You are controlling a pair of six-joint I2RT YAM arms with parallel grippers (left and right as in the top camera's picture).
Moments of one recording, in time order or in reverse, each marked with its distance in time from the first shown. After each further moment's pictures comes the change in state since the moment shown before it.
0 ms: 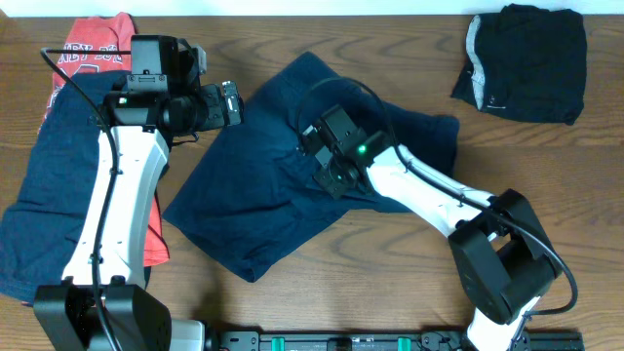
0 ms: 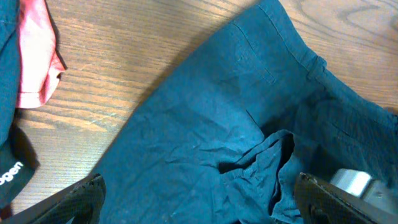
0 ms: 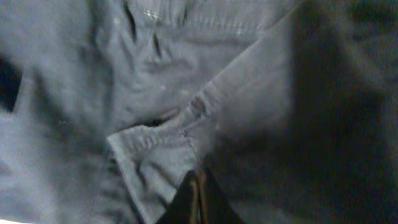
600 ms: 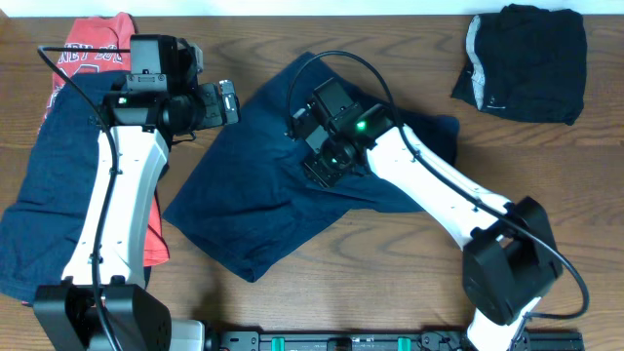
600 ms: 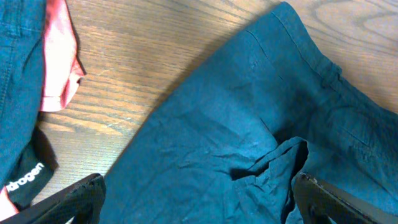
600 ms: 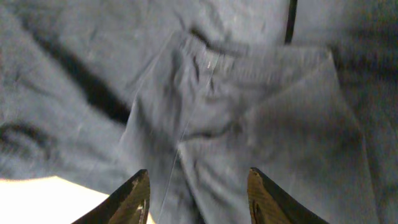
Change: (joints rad) left arm 0.006 0.000 0.000 0.012 -0.051 0.005; right arm 0.005 0.013 0.186 -0.161 -0.122 -0.018
